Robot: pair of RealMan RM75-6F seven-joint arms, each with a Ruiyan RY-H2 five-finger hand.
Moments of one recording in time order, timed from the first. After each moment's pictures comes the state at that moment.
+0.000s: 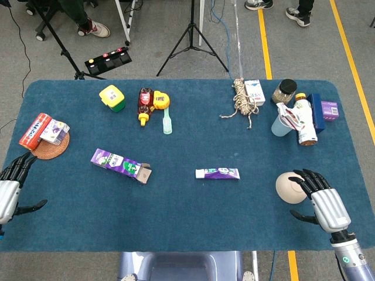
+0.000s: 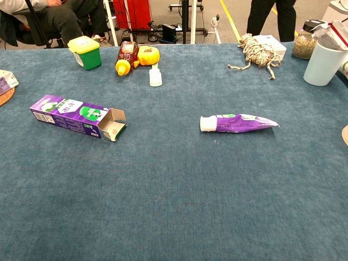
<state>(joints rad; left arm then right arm) -0.17 -1.04 0.02 -1.66 1.47 1.45 -0.08 0.19 -1.17 -0.02 -1.49 -1.67 1.50 0.19</state>
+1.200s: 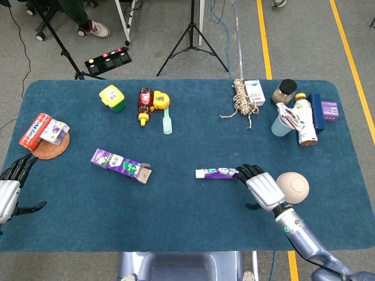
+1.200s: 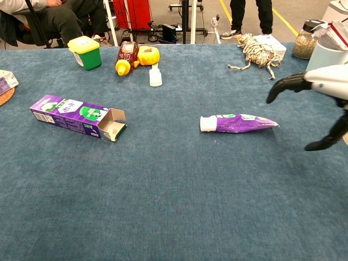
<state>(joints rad) -0.17 -0.99 0.00 -1.69 1.48 1.38 -0.11 0.50 -1.29 0.11 -1.71 -1.40 0.98 -0.30</state>
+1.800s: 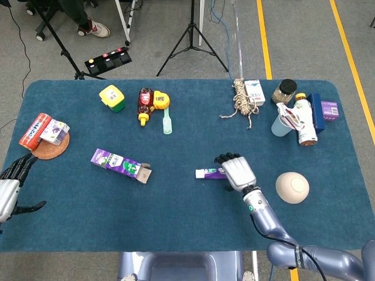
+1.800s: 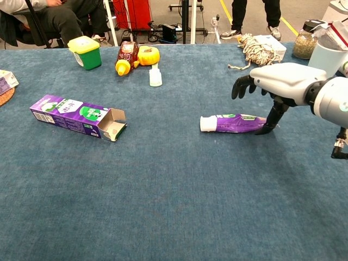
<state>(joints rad) -0.17 -0.99 -0.01 -1.69 1.46 1.34 -0.12 0.67 -1.57 0.21 -1.55 -1.05 1.00 -0.62</state>
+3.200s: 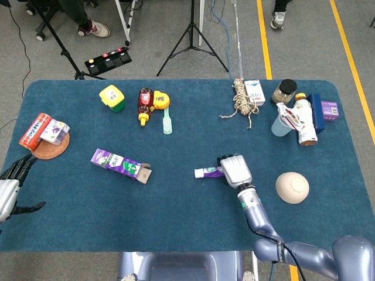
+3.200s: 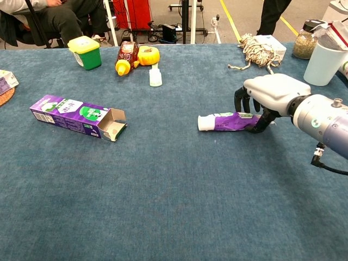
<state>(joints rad) -0.18 -0.97 -0.01 -1.70 1.44 1.30 -0.14 0.70 -1.74 0.18 -1.32 -1.04 1.07 -0.61</state>
